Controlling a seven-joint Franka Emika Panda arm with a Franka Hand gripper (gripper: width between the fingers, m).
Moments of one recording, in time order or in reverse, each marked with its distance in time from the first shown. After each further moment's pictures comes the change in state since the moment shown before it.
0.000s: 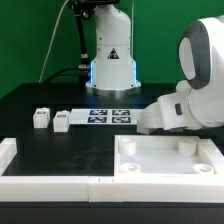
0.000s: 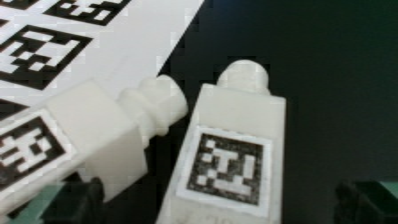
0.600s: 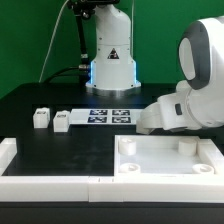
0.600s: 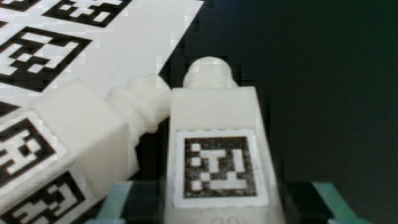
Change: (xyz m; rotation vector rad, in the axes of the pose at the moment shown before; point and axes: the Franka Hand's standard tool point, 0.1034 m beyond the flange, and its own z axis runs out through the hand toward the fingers) arm 0.000 0.000 0.000 0.000 0.000 0.000
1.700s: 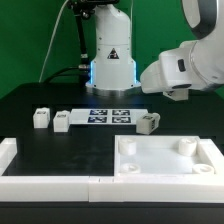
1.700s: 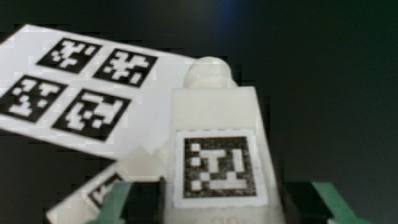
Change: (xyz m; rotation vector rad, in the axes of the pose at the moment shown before) arm -0.049 0.004 -0.062 0.006 0.104 0.009
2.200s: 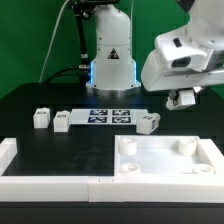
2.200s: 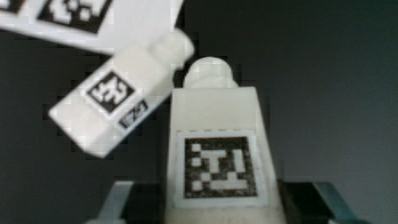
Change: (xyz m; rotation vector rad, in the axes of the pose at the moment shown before) arm 0.005 0.007 -0.023 -0.016 0.439 -0.025
